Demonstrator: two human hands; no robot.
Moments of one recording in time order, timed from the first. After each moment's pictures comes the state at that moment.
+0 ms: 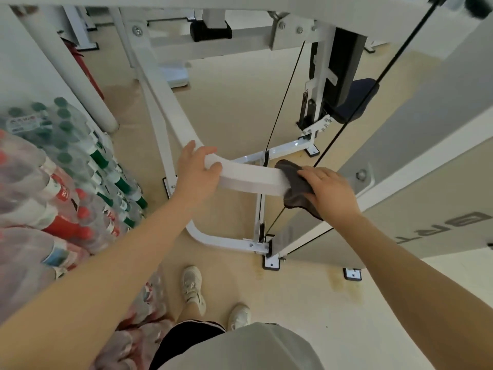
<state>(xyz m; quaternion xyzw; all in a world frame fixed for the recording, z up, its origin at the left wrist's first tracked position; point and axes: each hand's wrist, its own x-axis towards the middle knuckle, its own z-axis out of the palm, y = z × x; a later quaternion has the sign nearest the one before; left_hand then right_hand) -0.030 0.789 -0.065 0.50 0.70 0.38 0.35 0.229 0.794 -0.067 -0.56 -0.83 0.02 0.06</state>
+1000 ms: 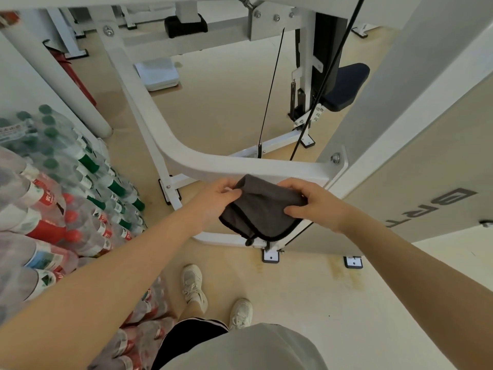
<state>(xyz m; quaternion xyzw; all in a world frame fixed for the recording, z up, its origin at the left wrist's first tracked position) 0.033 0.756 -0.073 0.46 0.60 0.25 0.61 0.253 0.762 -0.048 -0.49 -0.67 0.54 0.14</state>
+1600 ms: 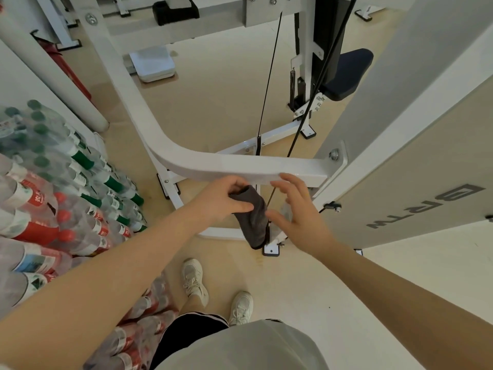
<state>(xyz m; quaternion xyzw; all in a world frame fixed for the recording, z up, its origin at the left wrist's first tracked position) 0.051 0.768 -0.078 0.55 0.57 0.23 0.56 0.237 0.734 -0.088 -0.53 -0.74 0.34 0.25</state>
